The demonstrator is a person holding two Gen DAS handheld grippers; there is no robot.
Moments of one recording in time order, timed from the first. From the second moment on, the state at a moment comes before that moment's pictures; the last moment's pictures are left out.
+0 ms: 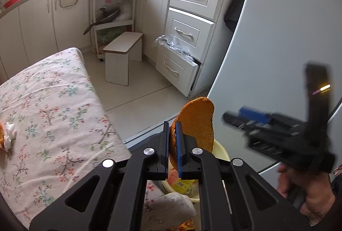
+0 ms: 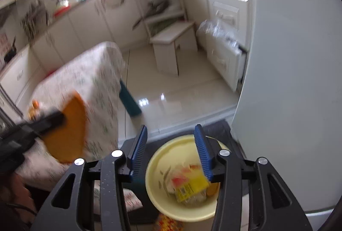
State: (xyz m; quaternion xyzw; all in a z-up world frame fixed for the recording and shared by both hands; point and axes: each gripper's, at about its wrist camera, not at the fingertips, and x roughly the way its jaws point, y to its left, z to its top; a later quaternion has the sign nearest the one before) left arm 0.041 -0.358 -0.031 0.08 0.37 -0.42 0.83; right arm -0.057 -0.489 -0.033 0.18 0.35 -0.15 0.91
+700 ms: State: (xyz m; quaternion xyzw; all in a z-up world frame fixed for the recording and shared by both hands) left arm 0.045 -0.409 -0.052 0.11 0.43 -0.43 0.79; right arm -0.093 -0.478 0.013 0.17 0.26 -0.16 0.94
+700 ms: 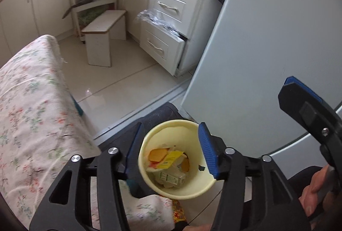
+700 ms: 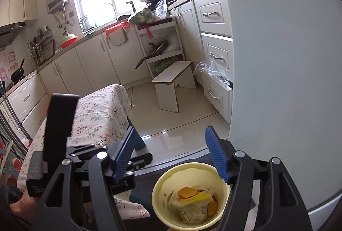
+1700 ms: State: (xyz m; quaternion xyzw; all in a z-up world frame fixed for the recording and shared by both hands) left arm 0.256 -0.045 -0.061 -0.06 0.43 -0.07 0.90; right arm 0.111 -0.202 -0.022 -0.09 0.35 0.14 0.92
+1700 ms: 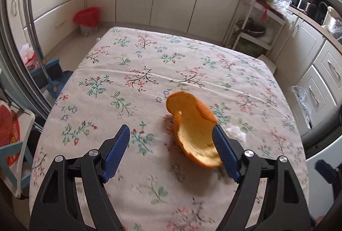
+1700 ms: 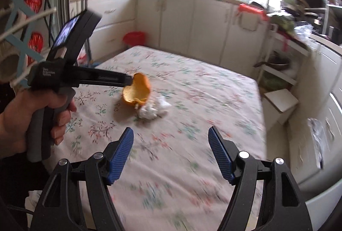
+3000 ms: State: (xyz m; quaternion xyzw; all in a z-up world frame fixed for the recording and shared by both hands) left arm 0.230 -0.084 -0.071 0.01 0.45 -0.20 0.87; right arm 0.131 -0.202 -0.040 -0.08 0.42 0.16 0.89
